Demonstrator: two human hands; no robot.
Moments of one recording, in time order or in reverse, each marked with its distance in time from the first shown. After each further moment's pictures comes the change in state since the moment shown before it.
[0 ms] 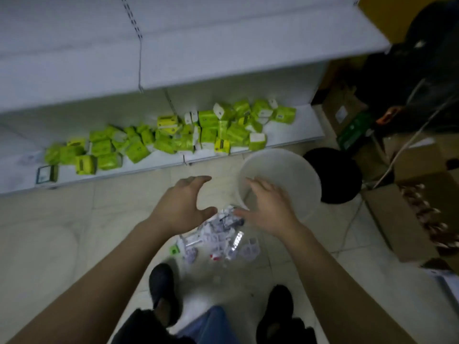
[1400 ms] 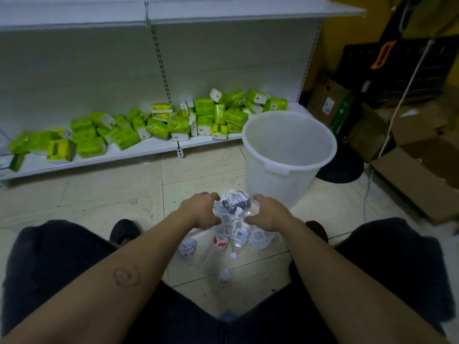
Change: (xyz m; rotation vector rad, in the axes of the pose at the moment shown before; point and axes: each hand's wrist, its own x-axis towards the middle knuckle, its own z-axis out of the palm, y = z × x) left_hand -0.054 -0.169 0.327 0.163 -0.104 0.061; right_hand -0.055 0.074 0.352 0.094 -0.025 0.188
